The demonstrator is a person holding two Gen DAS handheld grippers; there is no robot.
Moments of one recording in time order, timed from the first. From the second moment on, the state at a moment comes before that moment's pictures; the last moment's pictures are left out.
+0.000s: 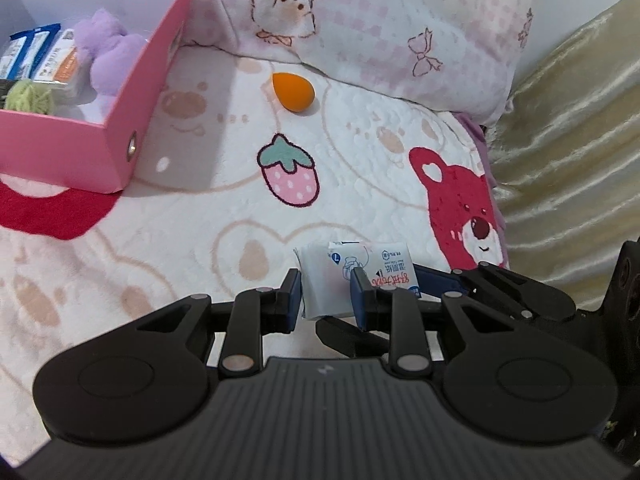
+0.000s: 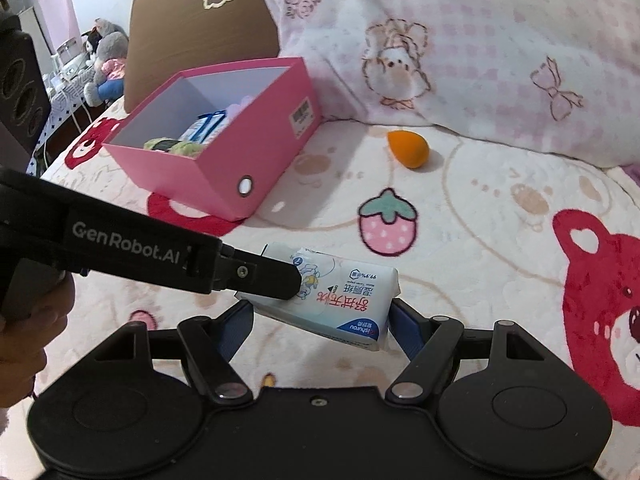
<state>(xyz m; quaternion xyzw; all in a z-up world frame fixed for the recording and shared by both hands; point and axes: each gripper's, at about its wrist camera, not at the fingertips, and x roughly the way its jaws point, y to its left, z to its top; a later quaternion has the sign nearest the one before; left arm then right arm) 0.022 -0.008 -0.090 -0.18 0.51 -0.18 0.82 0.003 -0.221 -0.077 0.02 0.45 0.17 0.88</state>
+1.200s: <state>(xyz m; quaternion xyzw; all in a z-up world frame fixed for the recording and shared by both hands) 0.018 0.134 0.017 -0.21 0.47 -0.13 0.85 0.060 -0.117 0.037 -0.01 0.41 0.26 0.88</state>
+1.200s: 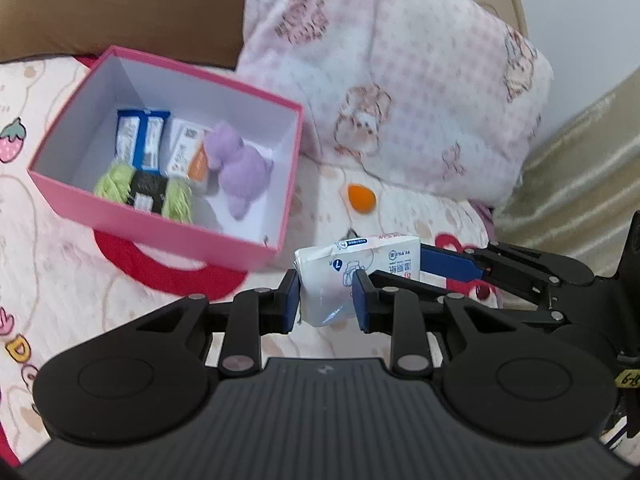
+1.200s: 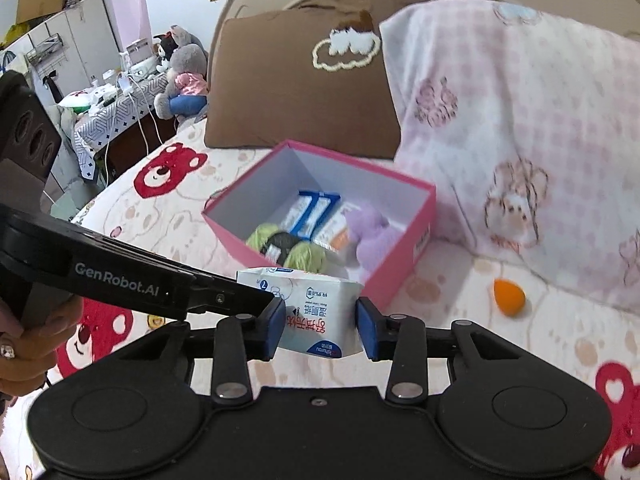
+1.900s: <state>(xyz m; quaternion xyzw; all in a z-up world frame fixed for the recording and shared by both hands) 0.111 0.176 -0.026 -0.26 0.49 -0.11 0.82 0.160 -0.083 0.008 -0.07 0.45 0.27 0.85</state>
